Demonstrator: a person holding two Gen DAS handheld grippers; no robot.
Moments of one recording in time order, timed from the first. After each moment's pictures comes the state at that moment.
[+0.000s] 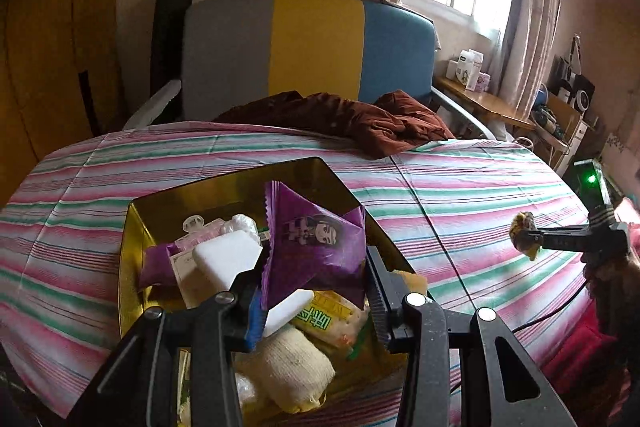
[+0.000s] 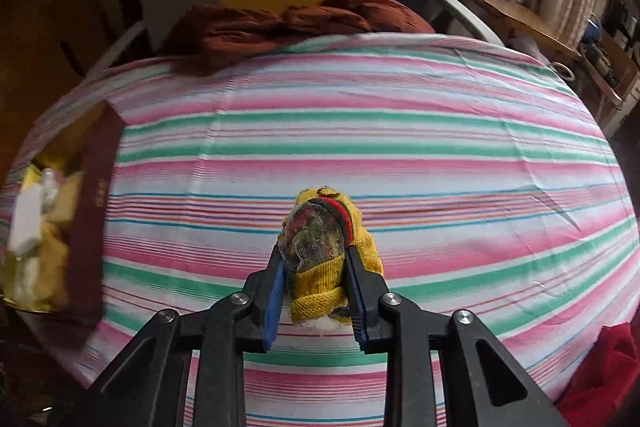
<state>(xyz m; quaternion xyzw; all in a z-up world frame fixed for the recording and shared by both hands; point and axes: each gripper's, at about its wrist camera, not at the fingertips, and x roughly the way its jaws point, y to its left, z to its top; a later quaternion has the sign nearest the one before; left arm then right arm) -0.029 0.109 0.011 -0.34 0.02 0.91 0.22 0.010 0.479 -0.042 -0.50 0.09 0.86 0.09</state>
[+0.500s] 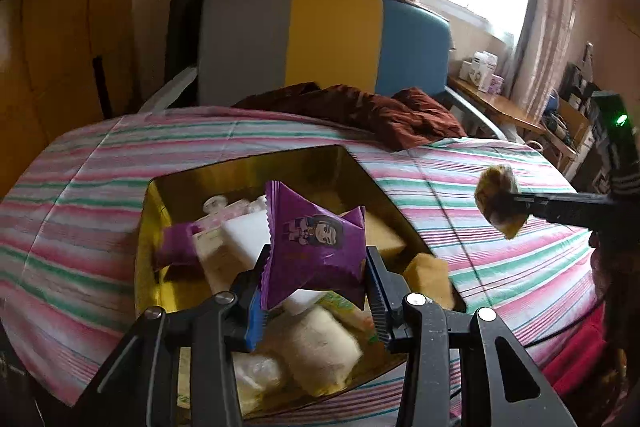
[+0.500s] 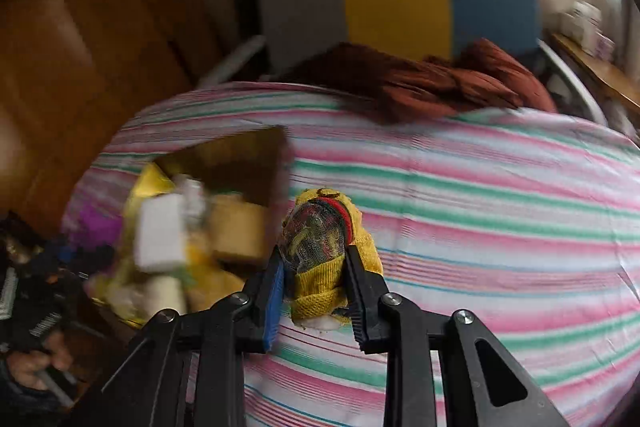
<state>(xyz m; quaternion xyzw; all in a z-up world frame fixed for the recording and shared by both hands) -0.027 0.081 0.002 -0.36 0.01 0.91 0.20 -0.030 0.344 0.011 -0.44 0.09 0.89 -0.07</state>
